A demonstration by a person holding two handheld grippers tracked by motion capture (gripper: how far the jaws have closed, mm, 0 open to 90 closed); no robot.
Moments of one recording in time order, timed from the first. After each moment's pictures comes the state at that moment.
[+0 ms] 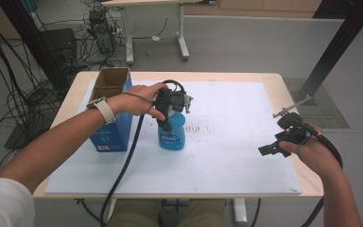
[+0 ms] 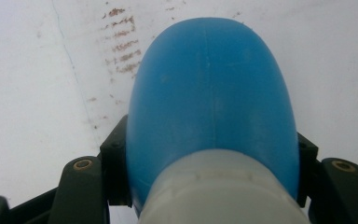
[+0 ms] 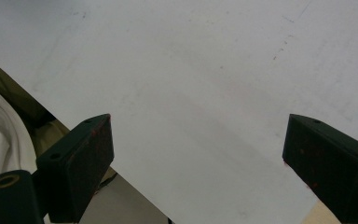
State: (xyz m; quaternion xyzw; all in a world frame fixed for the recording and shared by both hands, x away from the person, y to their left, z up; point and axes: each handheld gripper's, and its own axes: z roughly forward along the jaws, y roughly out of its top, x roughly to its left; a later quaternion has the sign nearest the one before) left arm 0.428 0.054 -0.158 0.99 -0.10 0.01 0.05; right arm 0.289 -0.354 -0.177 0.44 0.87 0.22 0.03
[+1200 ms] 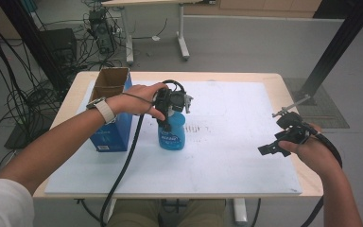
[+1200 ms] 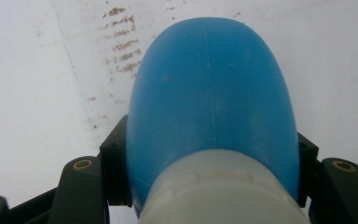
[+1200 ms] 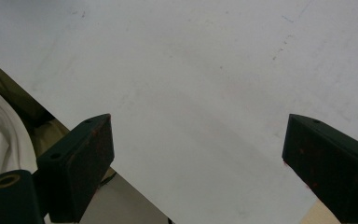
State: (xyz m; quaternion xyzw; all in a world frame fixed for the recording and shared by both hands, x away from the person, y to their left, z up) left arm 0.428 0.054 -0.158 0.99 -0.09 0.01 0.04; right arm 0.291 -0.352 -0.176 0.44 0.87 0.22 0.03
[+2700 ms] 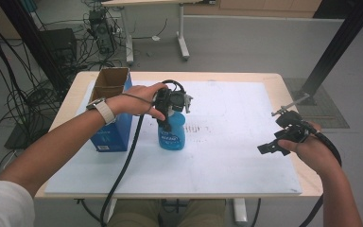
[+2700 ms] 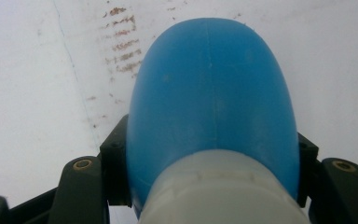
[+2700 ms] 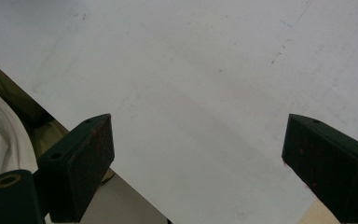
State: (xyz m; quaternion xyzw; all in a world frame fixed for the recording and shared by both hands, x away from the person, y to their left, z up) left arm 0.428 0.055 -0.158 0.99 -0.09 0.01 0.05; right arm 0.292 -0.349 -0.172 0.44 0.87 0.22 0.04
